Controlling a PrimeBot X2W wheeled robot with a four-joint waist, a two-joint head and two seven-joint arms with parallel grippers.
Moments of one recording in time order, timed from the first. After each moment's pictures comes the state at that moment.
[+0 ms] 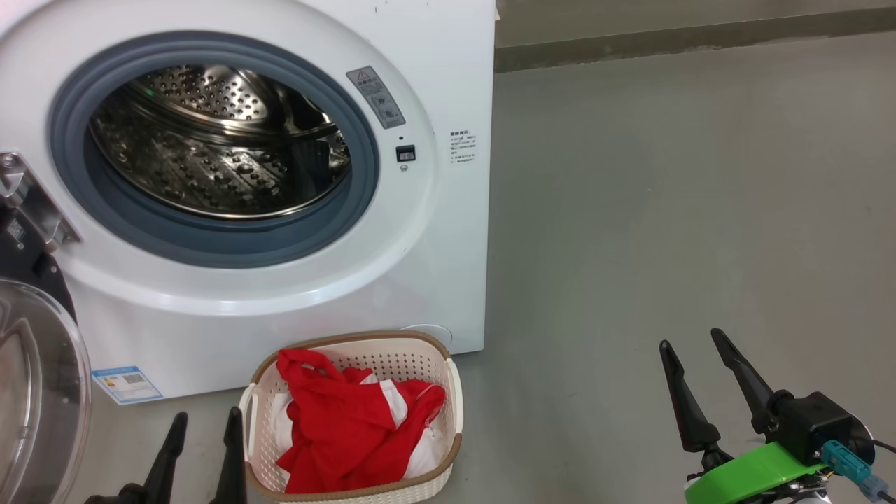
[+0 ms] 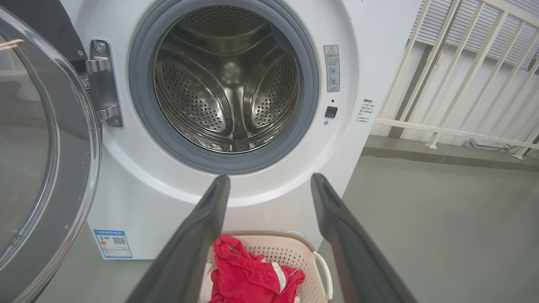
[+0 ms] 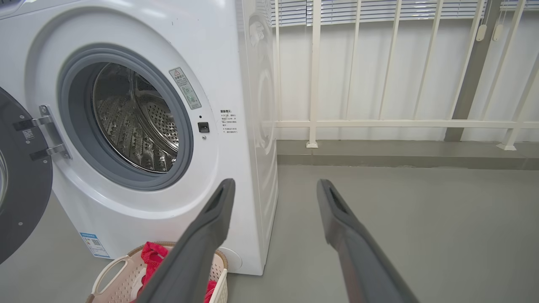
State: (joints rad) left arm 0.05 0.06 0.07 0.19 -0.30 -0.13 -0.25; right arm 0.00 -0.09 0.04 0.19 0.26 0.13 -0.26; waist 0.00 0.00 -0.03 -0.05
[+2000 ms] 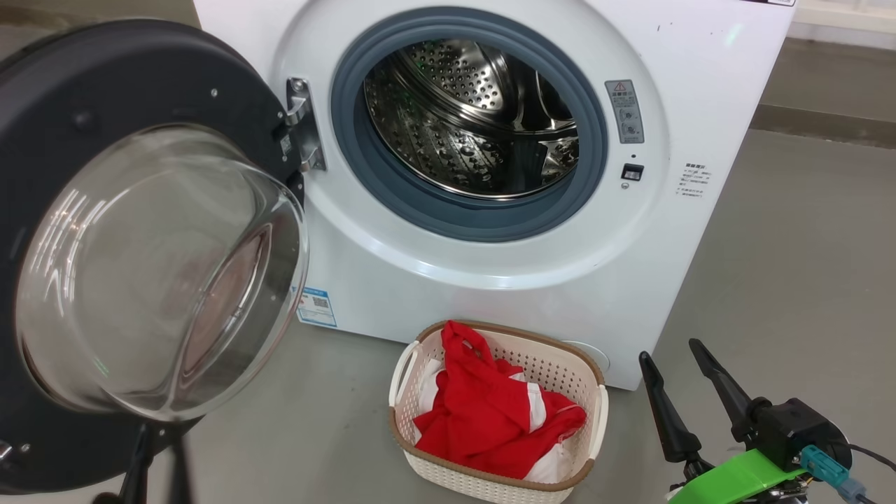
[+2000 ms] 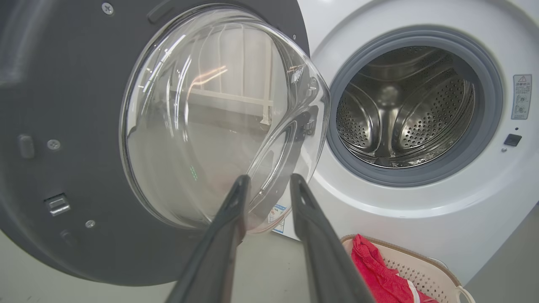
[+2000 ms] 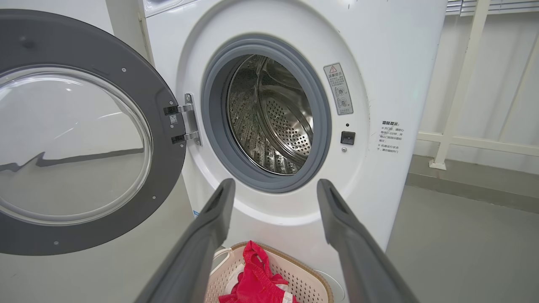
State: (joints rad) left arm 0.09 0.05 0.10 0.12 -0.21 0.03 -0.22; right arm 0.00 -0.07 0.08 0.21 0.26 0.13 -0.26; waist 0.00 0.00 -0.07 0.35
